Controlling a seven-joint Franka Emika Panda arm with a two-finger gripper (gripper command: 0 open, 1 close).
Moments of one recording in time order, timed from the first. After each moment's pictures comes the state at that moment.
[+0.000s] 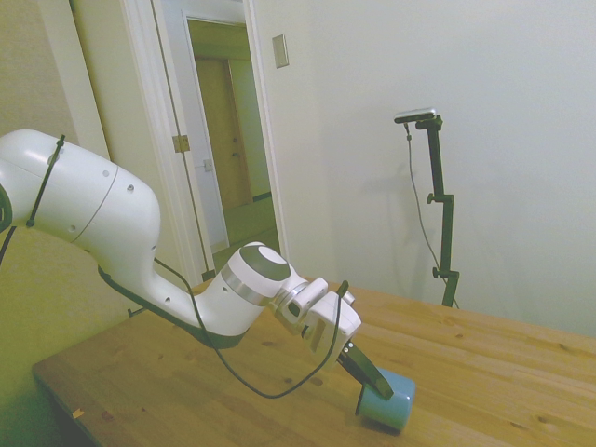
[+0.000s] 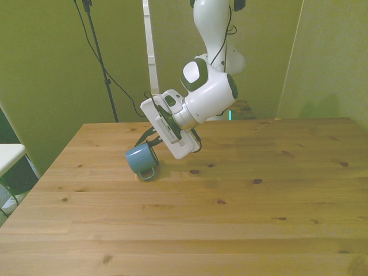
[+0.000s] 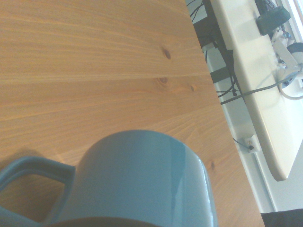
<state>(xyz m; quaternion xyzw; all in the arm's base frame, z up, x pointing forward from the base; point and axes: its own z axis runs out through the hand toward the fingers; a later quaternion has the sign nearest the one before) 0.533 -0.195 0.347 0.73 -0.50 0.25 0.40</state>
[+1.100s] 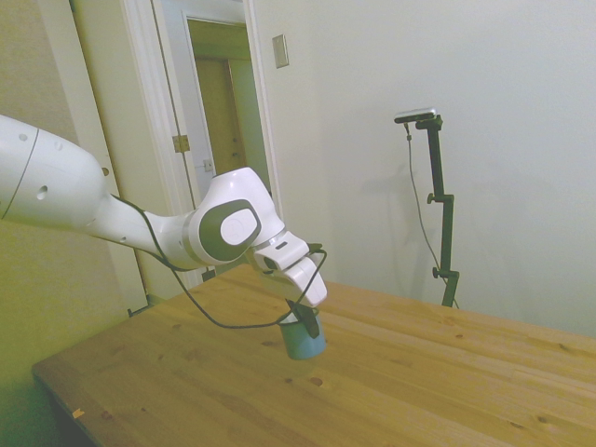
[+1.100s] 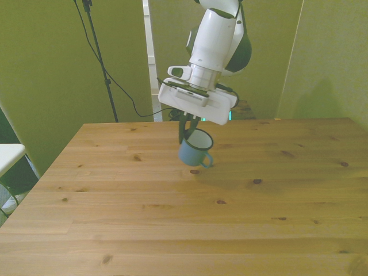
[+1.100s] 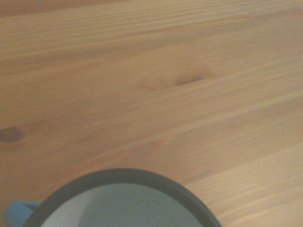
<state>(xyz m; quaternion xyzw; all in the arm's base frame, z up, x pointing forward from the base) 0.545 -0.107 0.443 0.84 -0.52 0.16 0.02</state>
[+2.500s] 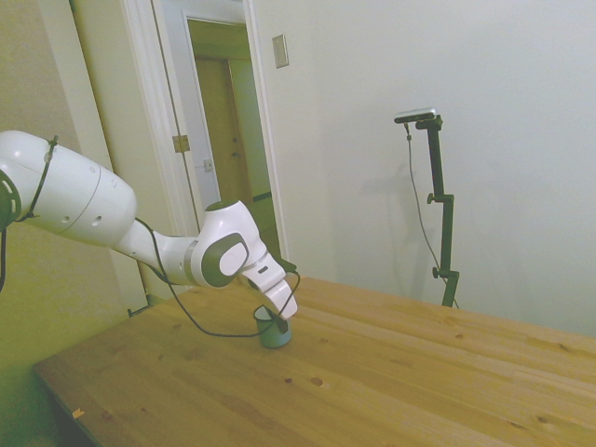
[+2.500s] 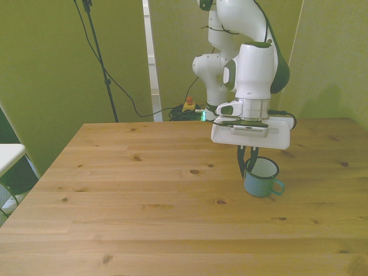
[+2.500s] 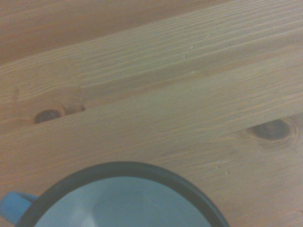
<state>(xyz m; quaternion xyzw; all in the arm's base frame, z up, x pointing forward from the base) 0.594 -0.006 0.376 0.83 -0.53 0.15 -0.06</state>
